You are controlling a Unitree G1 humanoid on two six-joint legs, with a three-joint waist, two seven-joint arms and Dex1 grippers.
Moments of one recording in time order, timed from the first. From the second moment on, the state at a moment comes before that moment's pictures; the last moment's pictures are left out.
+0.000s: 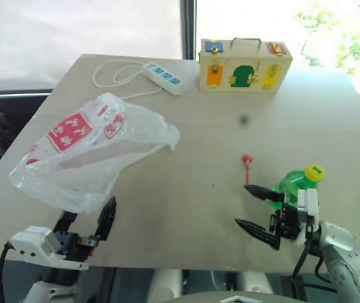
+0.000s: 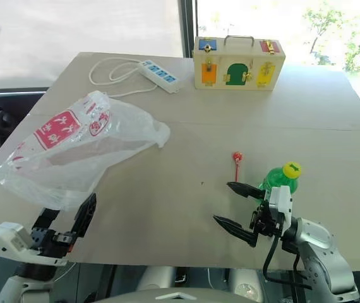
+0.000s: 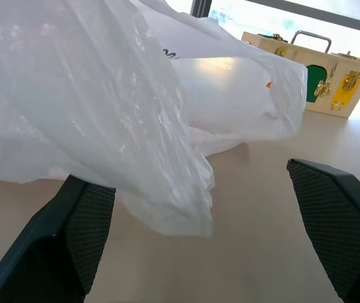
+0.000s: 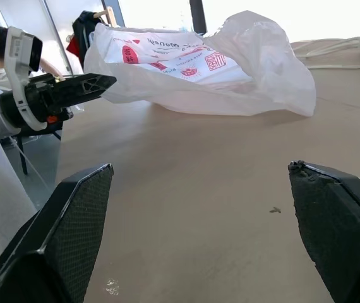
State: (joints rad) left arm 0.68 0.32 0.27 -0.52 -0.69 -0.18 -0.41; right arm 0.22 -0.45 0.03 -0.37 0.60 0.05 1.06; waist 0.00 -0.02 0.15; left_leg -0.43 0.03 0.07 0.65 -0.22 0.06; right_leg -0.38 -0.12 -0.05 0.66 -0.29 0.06
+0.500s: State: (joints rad) left arm 0.60 0.27 0.32 -0.61 -0.74 0.01 -0.30; right arm 0.21 -0.45 0.03 -0.37 0.60 0.06 1.04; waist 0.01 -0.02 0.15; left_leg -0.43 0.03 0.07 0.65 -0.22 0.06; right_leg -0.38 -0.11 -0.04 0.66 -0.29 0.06
